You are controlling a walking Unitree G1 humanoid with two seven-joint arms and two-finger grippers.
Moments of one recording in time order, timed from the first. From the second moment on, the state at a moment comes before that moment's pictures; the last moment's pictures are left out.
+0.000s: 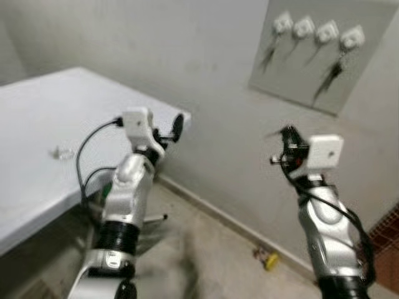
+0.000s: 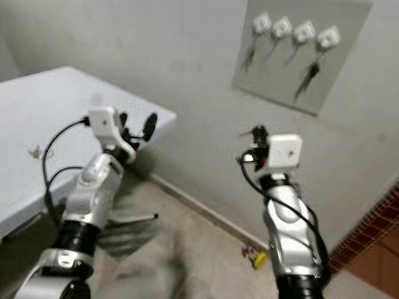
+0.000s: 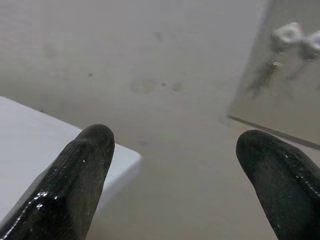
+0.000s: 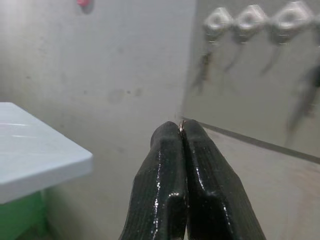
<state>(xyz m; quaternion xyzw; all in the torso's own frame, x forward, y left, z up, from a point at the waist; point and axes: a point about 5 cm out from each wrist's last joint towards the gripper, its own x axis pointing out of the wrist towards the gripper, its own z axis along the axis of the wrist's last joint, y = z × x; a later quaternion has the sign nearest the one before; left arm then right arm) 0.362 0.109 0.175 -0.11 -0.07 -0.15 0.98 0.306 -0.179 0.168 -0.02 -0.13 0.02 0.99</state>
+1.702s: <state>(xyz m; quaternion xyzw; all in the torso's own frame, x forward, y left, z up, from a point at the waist) 0.364 0.117 0.179 -0.13 -0.08 -0.13 0.98 0.307 -0.164 0.171 -0.02 -0.14 0.06 0.99</state>
